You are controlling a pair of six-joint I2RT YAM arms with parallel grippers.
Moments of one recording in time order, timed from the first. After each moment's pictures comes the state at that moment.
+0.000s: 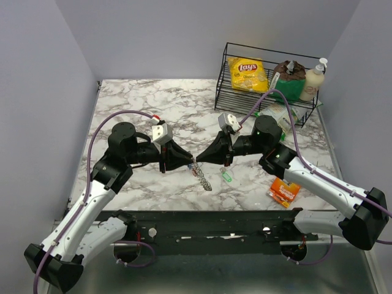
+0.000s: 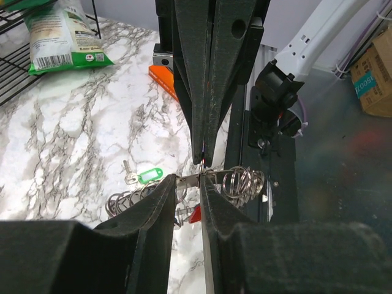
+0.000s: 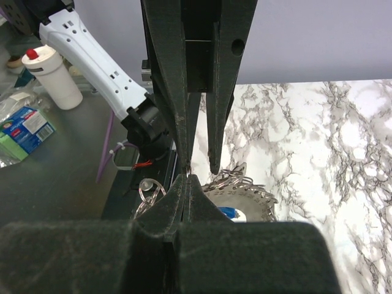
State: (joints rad) left arm -0.47 0.83 0.88 -0.21 0.96 -0.03; right arm 0.76 1.19 0.94 0.26 -0.93 0.08
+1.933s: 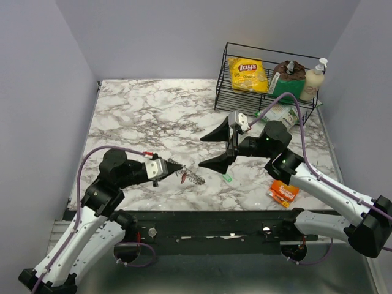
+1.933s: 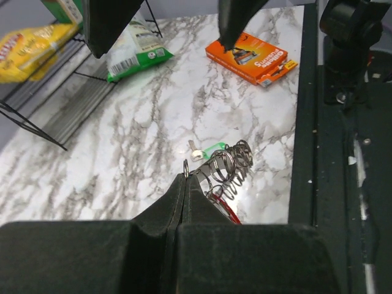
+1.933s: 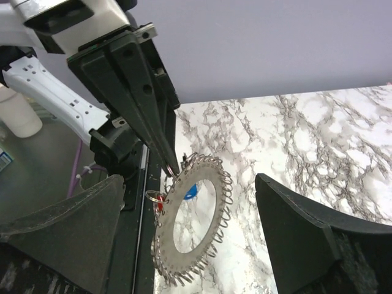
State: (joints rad) left arm -0.52 0.56 0.68 -0.27 0.77 0.35; right arm 0.76 1.11 0.87 0.33 -0.75 0.09
